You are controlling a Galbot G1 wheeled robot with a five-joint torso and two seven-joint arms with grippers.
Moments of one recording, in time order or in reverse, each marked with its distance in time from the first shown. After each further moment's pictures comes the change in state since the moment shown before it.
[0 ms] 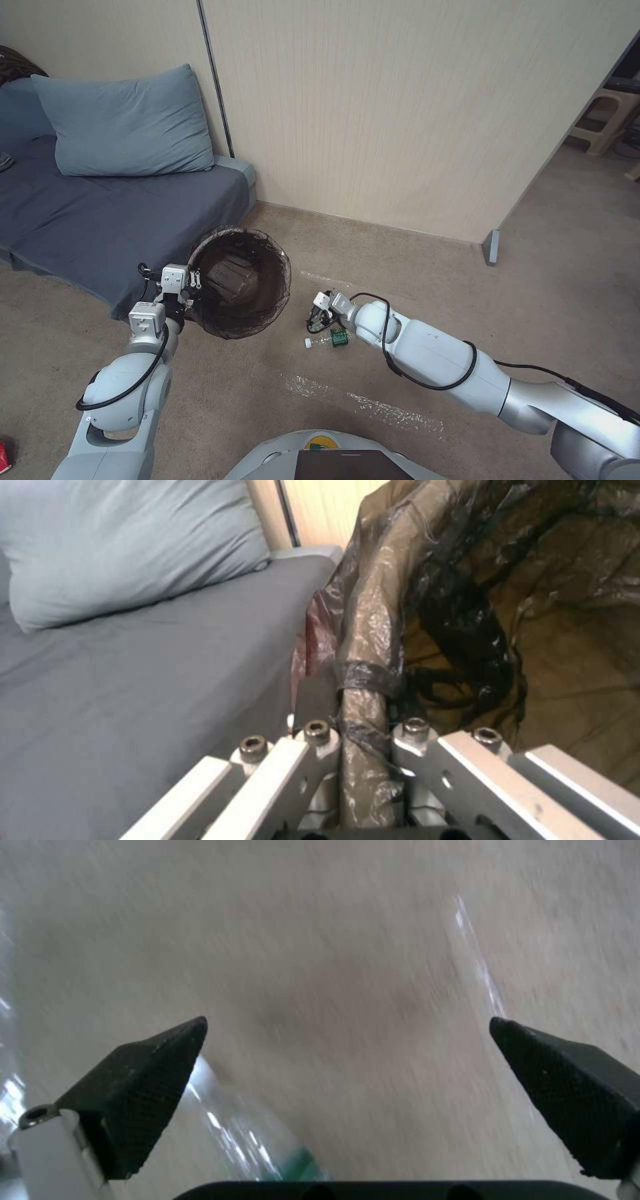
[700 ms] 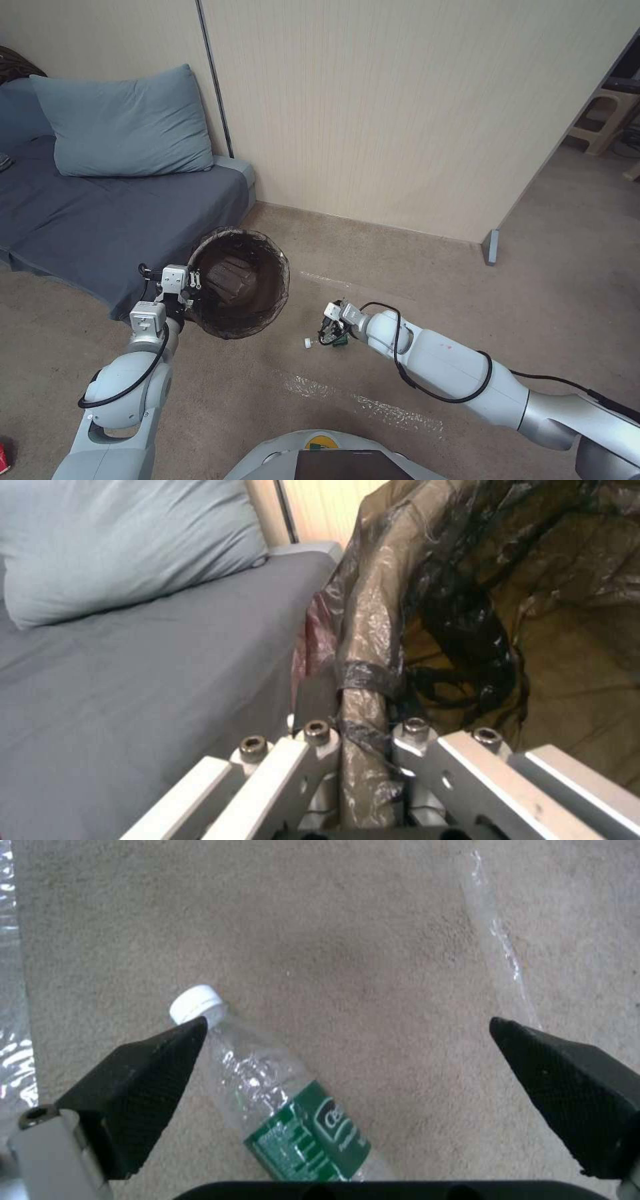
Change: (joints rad) left arm -0.008 -0.003 0.000 0.017 0.003 -0.002 0.004; right arm -0.053 -0.060 0.009 0.032 -0.035 0.001 -0.019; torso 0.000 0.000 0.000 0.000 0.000
